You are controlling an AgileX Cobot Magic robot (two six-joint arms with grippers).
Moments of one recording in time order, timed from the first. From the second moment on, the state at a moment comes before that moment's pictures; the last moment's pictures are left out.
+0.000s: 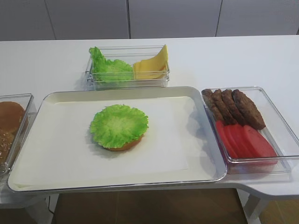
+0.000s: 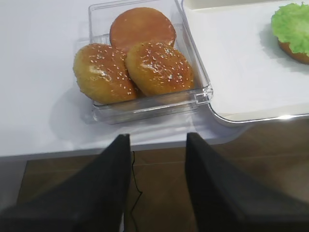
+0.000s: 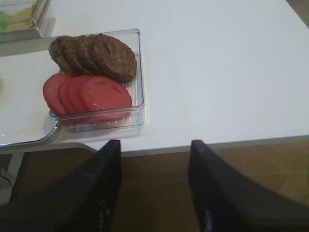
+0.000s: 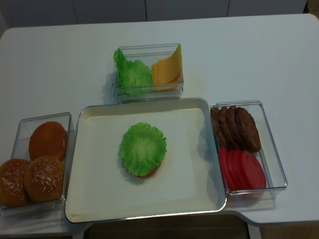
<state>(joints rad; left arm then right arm) -0.01 -0.02 -0.49 0.03 1.18 0.00 0.06 -0.02 -0.63 0.05 1.27 0.10</state>
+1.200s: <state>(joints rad) -0.01 -0.02 -0.49 0.03 1.18 0.00 0.06 -0.02 -0.48 -0.01 1.15 0.10</state>
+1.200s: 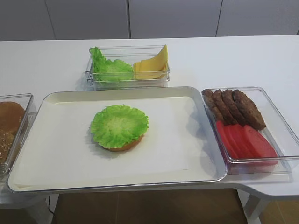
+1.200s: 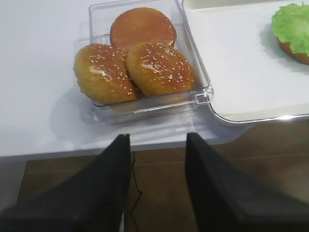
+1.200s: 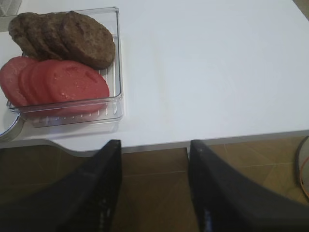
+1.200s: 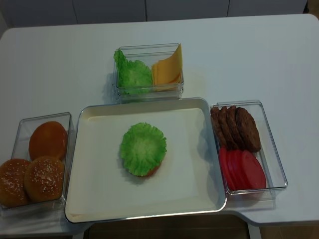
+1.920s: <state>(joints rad) -0.01 -0.02 -0.49 0.03 1.18 0.00 0.06 -0.02 -0.48 -0.01 1.15 0.10</state>
